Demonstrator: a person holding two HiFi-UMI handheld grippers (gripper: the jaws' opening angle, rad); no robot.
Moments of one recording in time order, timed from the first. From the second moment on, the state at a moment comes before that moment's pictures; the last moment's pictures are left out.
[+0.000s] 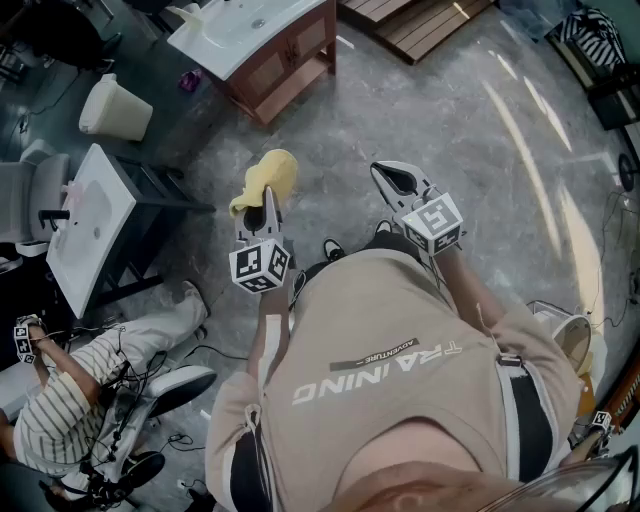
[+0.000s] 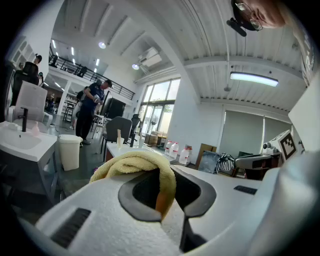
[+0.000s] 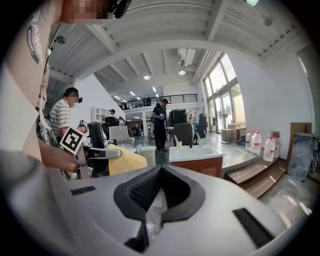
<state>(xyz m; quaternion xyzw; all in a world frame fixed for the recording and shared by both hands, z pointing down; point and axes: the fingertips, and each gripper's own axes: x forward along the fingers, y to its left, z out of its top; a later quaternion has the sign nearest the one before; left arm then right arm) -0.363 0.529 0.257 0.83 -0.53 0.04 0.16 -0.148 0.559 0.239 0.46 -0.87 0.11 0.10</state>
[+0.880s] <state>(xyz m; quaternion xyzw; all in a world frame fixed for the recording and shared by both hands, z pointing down) -0.386 0.516 0.285 0.84 -0.50 0.05 0.20 -0.164 0.556 0.249 0.50 -0.85 0.13 0.10</state>
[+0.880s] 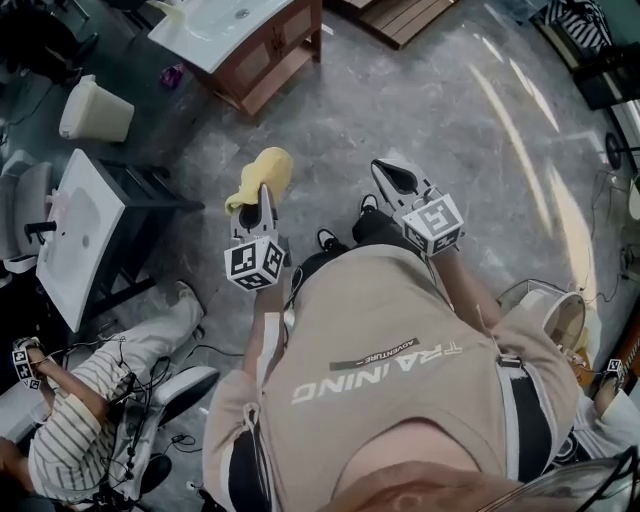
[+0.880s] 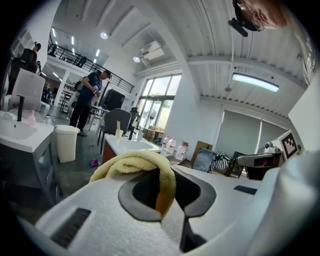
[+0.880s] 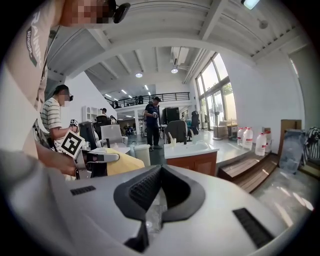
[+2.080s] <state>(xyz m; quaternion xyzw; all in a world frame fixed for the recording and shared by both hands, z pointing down) -0.296 0.374 0.265 0.77 -0.59 0.04 0.22 -0.054 0.369 0.264 0.42 -0.90 0.12 0.09</state>
